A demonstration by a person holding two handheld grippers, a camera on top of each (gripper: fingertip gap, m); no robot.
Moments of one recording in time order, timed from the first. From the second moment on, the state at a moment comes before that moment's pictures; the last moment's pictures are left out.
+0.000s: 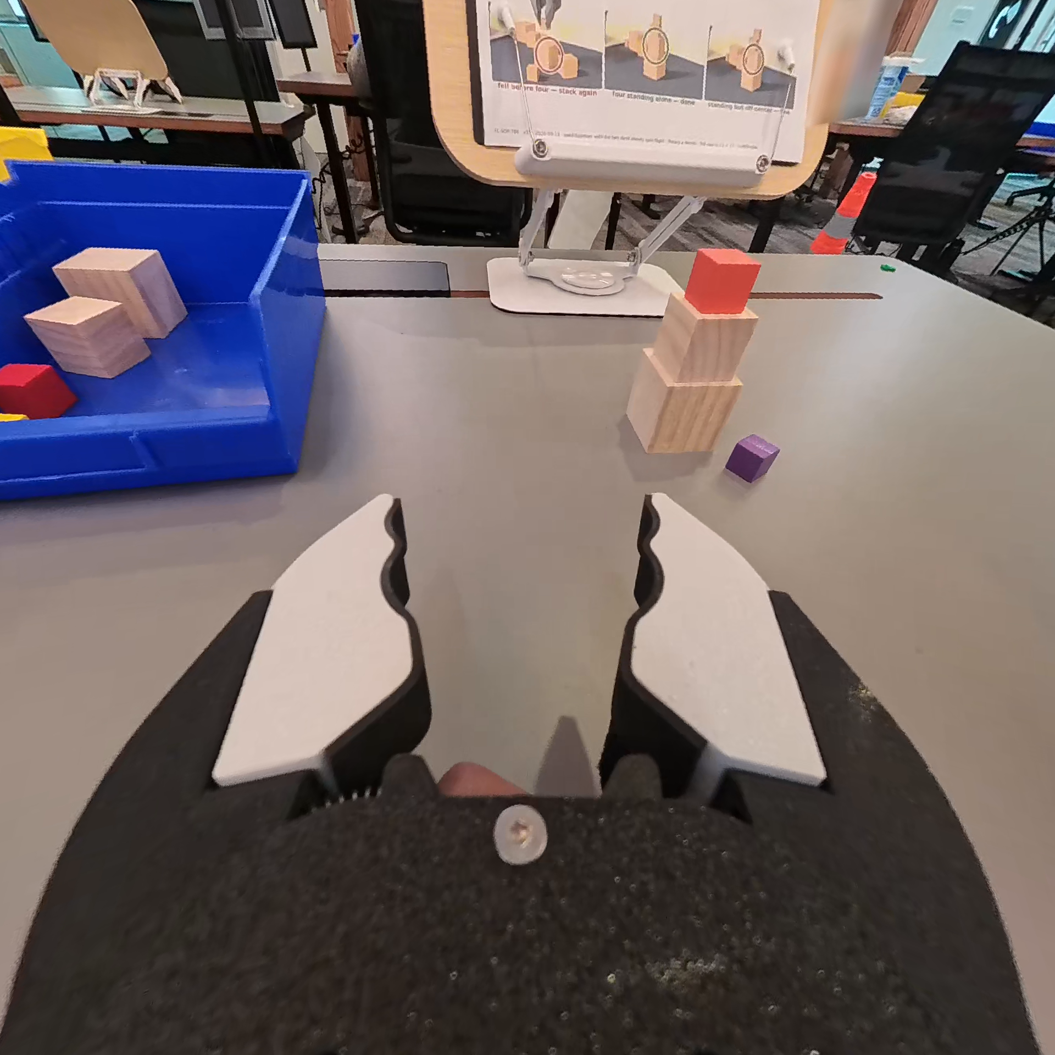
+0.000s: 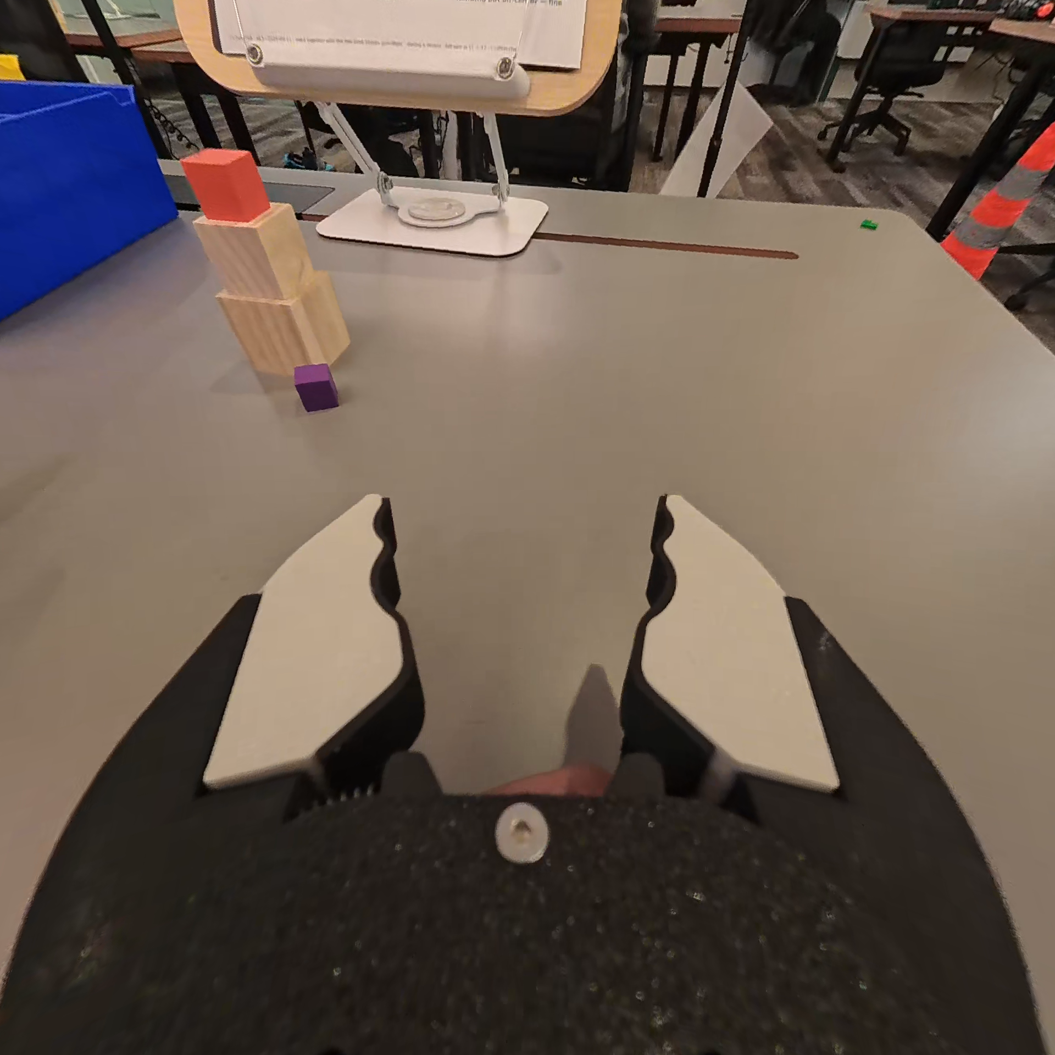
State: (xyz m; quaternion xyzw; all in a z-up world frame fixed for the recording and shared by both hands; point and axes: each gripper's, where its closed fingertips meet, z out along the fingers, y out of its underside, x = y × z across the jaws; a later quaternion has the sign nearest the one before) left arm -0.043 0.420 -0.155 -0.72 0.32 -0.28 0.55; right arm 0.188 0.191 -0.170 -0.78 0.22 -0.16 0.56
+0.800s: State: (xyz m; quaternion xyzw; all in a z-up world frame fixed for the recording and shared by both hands) left arm -0.035 0.414 -0.161 -0.72 0.34 -0.30 0.52; right arm 0.156 0.383 -0.237 -0.94 0.09 -0.04 0.34
